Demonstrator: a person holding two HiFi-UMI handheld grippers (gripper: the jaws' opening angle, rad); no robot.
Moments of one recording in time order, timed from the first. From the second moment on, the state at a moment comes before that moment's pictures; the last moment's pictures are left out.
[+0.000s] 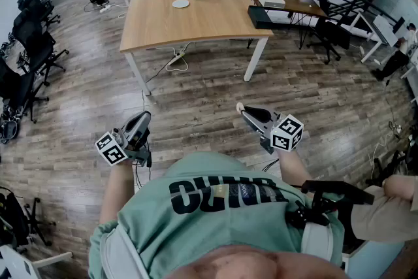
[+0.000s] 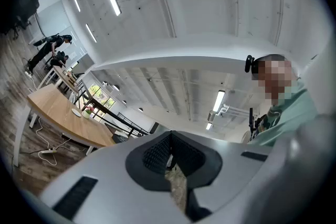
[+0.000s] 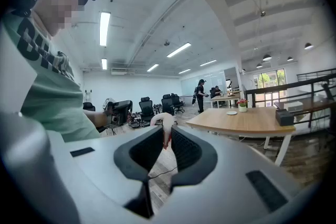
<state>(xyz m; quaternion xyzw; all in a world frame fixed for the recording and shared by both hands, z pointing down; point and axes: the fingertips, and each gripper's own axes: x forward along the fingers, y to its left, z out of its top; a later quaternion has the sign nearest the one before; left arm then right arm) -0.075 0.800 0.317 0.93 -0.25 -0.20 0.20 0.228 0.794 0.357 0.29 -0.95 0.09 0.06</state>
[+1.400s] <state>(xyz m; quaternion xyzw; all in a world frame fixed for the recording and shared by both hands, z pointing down) -0.065 0.786 0.322 0.93 -0.30 -0.16 0.15 0.243 0.787 0.361 0.30 -0.95 0.08 0.06</state>
